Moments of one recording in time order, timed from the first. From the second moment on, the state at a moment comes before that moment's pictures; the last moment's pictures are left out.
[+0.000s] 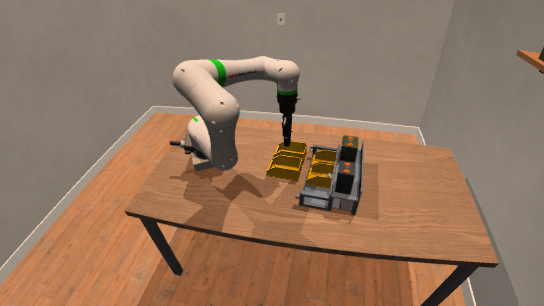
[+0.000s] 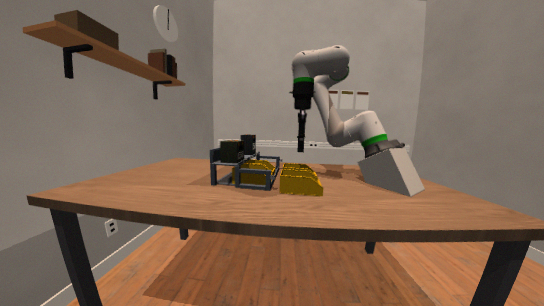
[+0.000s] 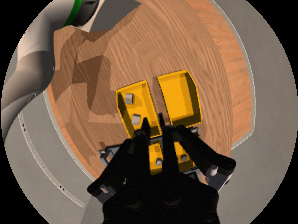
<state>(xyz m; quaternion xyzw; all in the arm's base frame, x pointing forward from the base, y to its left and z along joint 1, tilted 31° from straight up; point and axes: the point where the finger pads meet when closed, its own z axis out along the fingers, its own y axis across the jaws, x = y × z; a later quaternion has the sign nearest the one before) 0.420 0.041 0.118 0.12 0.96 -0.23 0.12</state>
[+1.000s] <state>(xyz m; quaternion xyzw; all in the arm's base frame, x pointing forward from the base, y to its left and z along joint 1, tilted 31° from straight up) 0.420 0.040 0.117 0.12 0.96 -0.23 0.12</state>
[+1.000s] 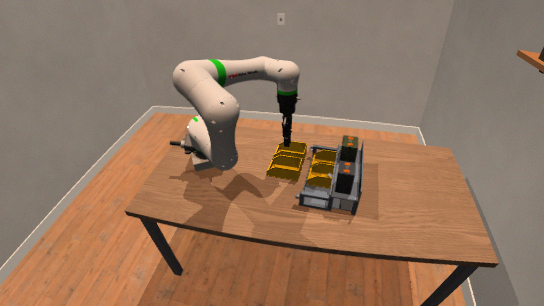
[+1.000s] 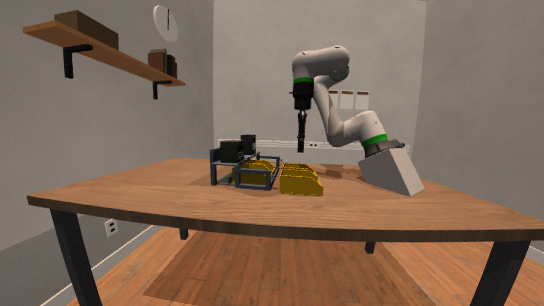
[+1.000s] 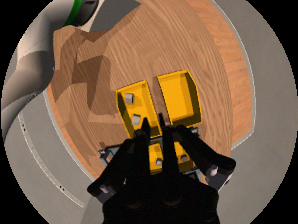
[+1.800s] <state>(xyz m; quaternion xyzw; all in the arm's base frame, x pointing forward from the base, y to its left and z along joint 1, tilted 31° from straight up) 0.426 0.025 0.089 0.12 0.96 -0.23 0.12</state>
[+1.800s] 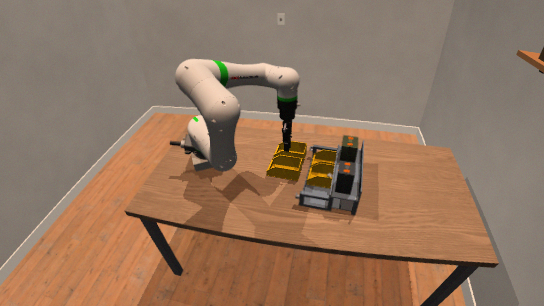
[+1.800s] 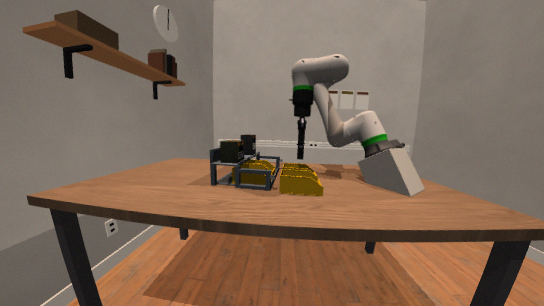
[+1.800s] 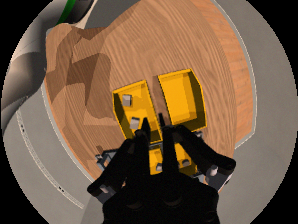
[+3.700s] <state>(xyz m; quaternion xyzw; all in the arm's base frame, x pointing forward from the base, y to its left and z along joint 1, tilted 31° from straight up) 0.433 0.009 0.059 0.12 0.96 -0.23 0.12</state>
